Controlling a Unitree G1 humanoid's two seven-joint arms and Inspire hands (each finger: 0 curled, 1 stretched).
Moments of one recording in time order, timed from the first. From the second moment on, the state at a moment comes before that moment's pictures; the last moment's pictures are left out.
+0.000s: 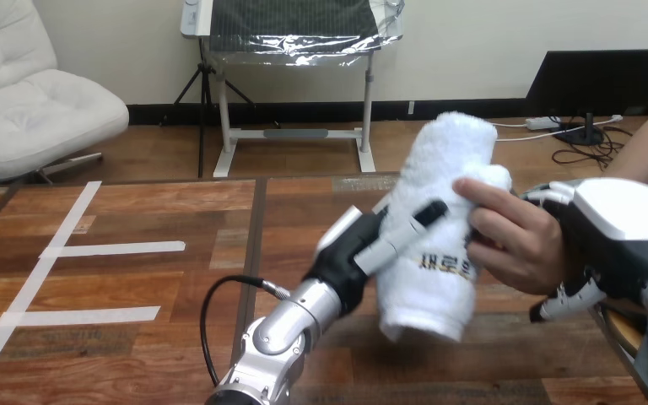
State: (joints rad) left arm -0.61 -0.13 -0.10 1.08 0.00 -0.45 -0.25; right arm -0.04 -0.77 0.10 -0.24 -0.70 0.23 0.31
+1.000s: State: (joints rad) left arm -0.52 -0.11 -0.10 0.84 -0.03 -0.62 -0.23; right arm 0.07 -0.61 -0.06 -0.58 -0.64 0.32 0.30
